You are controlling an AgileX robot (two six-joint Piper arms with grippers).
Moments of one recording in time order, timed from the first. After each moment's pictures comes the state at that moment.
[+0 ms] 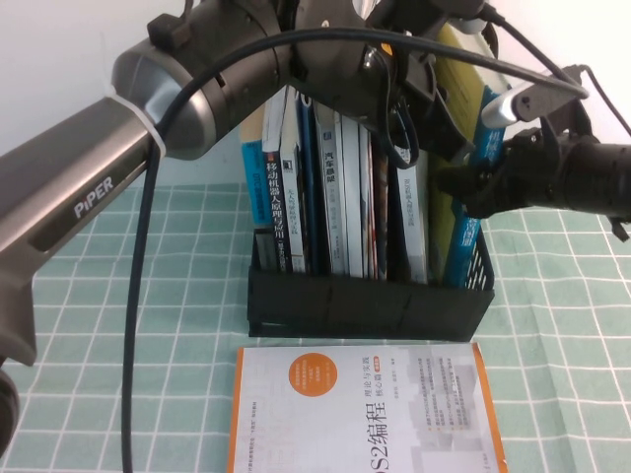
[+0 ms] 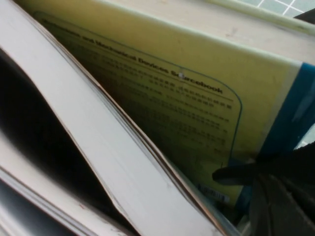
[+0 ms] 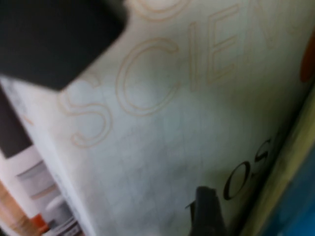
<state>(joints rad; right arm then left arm) 0.22 1.82 -1.12 1.74 0.42 -1.96 -0.62 1.95 -1.94 -0.18 0.80 0.36</state>
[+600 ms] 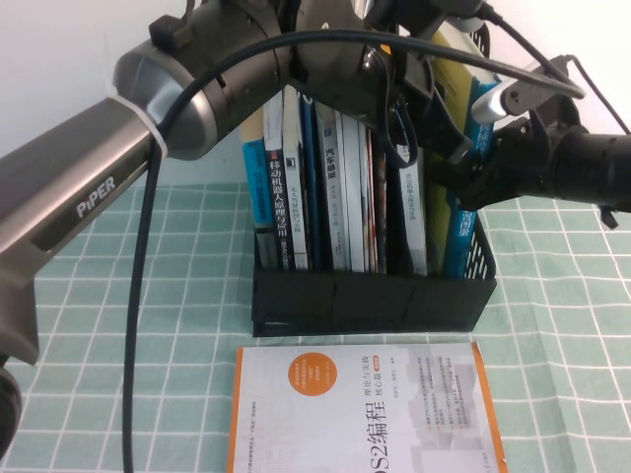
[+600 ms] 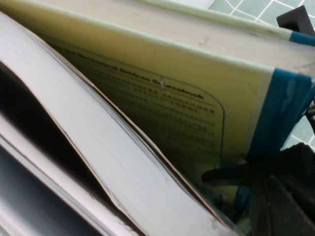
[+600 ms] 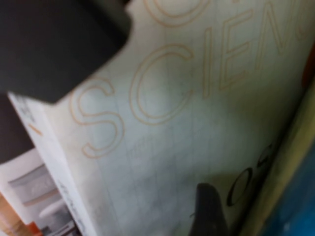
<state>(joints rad) 0.22 1.87 -1.19 1.74 0.45 -2.01 -0.62 1.95 -1.94 -0.17 0.78 0.36</state>
